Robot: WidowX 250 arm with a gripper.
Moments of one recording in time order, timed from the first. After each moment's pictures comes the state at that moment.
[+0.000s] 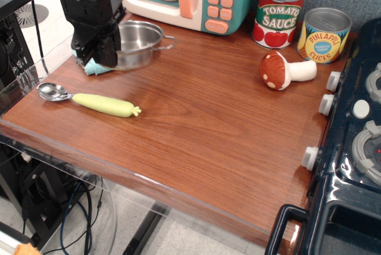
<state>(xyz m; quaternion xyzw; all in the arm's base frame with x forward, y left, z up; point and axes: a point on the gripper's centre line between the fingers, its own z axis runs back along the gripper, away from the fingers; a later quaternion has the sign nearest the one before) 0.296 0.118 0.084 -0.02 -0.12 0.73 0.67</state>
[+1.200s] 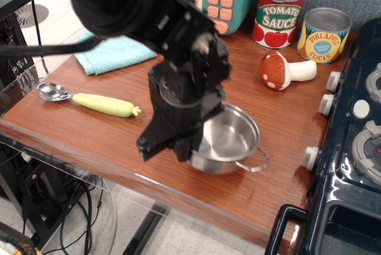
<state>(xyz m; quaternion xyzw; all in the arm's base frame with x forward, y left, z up) 0.244 -0.019 0.043 0.00 -0.13 0.53 0.84</state>
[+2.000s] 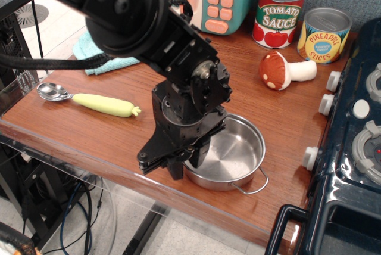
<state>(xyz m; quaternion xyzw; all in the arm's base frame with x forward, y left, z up) 0.242 -0.017 0.026 0.01 -0.13 0.52 0.85</state>
